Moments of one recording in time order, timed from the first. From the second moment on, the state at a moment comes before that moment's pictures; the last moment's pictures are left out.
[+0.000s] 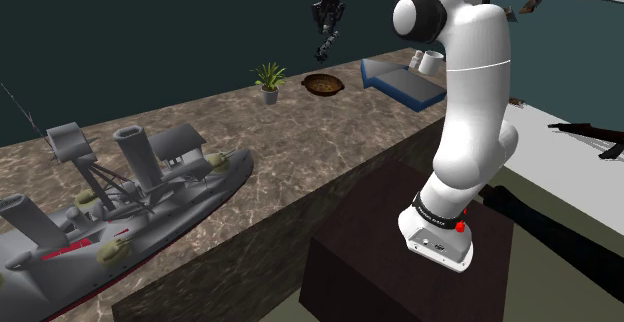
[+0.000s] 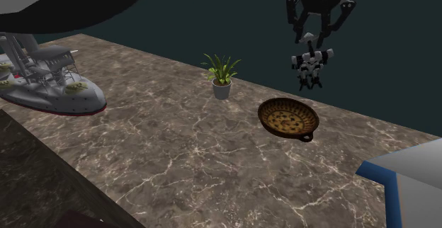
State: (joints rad) arm -0.26 0.51 -0.25 -1.07 0.12 1.57 -0.14
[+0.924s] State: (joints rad) arm -0.23 0.47 -0.25 -1.32 0.12 1.78 -0.14
